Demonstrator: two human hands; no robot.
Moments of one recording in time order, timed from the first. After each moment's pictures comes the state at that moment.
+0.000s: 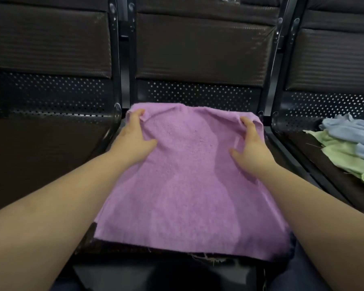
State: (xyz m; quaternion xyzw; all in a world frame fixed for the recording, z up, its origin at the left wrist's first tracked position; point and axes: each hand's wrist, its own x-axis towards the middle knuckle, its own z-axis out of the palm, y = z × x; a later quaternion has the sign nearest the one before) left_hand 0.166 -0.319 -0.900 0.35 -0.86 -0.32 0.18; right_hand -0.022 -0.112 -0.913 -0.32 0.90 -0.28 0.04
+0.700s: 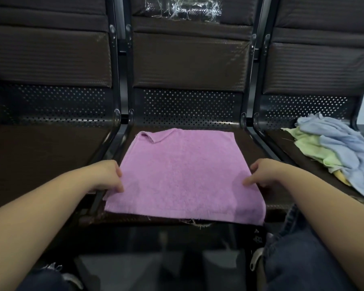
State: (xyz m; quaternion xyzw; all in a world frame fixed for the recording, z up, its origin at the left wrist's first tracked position) left_hand 0.257 -0.296 -0.896 0.43 -0.86 -0.24 -0.15; right_hand 0.006 -0.021 -0.880 -0.20 0.94 -0.04 0.27
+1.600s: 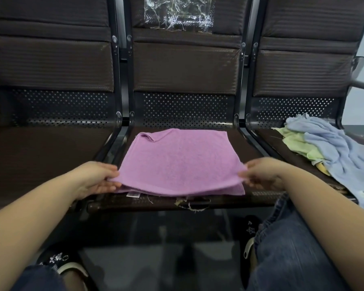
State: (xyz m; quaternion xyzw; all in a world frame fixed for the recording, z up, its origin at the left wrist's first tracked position) left_hand 0.303 -0.276 -0.893 0.47 -0.60 -0.64 0.06; right_hand 0.045 0.015 -0.865 -0.10 0.82 -0.38 0.41
